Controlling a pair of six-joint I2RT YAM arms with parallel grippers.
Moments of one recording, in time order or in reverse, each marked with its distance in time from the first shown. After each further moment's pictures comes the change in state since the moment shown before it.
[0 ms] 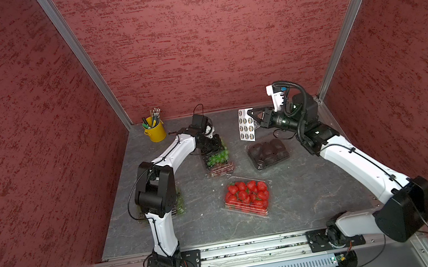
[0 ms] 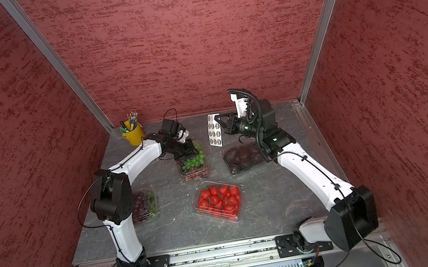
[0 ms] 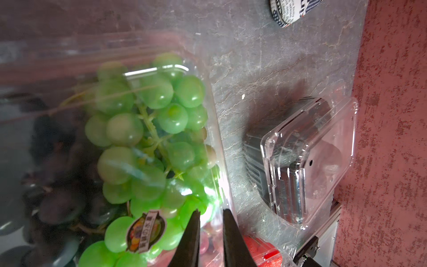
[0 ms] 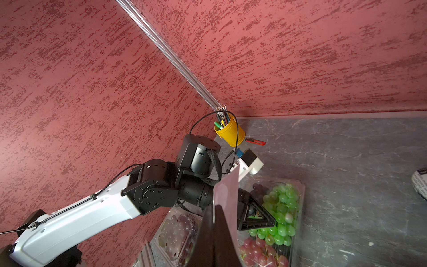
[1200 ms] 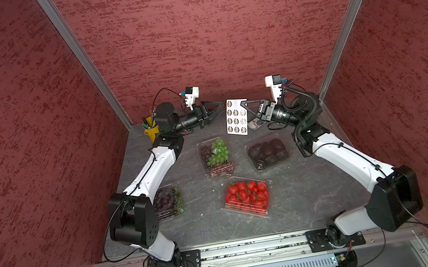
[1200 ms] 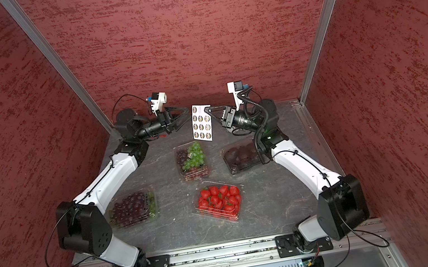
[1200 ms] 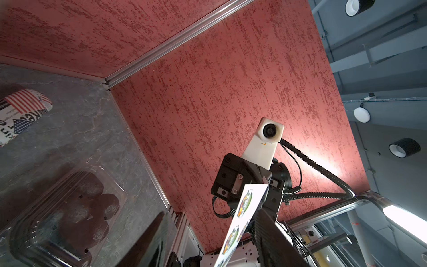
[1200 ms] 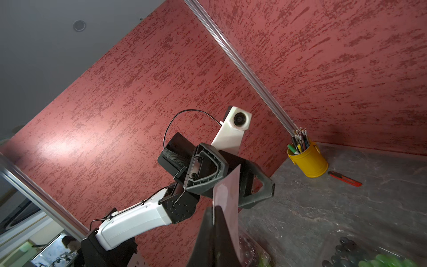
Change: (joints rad) left arm 0.096 -0.345 -0.230 1.168 0.589 -0.734; right arm -0.015 0.092 -0.017 0.555 -0.249 0.345
